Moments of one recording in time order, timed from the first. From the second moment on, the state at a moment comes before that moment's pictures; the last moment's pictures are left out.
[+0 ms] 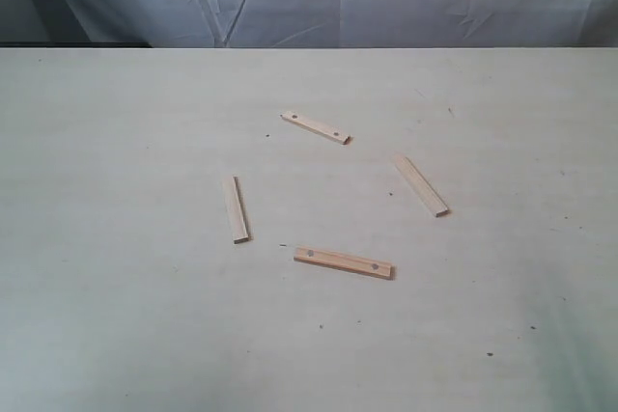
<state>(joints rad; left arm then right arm) 0.02 0.00 0.00 -0.24 0.20 -0.12 -0.04 0.01 0.00 0.00 -0.08 0.09</state>
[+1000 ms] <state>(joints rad) 0.01 0.00 0.00 -0.24 0.20 -0.12 -0.04 0.01 0.00 0.01 -0.07 0.09</state>
